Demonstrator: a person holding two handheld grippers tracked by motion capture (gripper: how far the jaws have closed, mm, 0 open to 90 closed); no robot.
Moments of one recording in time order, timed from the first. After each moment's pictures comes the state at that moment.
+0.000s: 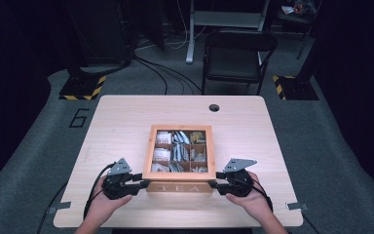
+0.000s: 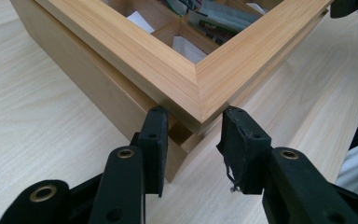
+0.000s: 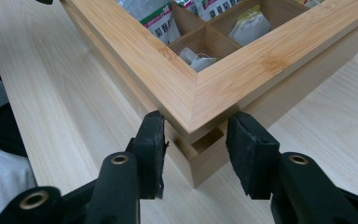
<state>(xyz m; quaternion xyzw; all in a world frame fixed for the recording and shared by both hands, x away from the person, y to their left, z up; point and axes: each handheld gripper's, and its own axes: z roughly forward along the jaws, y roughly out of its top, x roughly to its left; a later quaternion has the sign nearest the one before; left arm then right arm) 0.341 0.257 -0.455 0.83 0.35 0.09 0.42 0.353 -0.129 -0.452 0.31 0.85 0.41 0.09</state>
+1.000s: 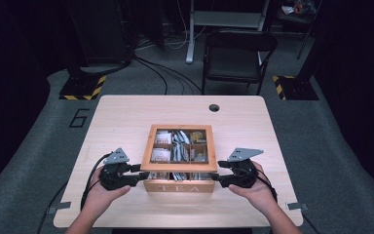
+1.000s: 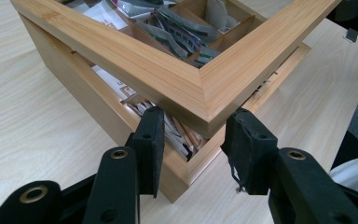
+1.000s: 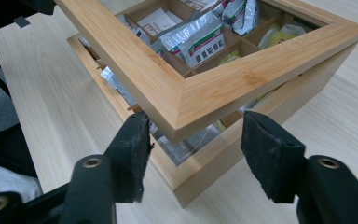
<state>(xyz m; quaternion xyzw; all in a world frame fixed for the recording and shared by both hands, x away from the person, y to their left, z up) 0.353 0.259 -0.420 0.83 0.35 0.09 0.43 0.364 -0.135 -0.418 0.31 0.84 0.43 0.10</state>
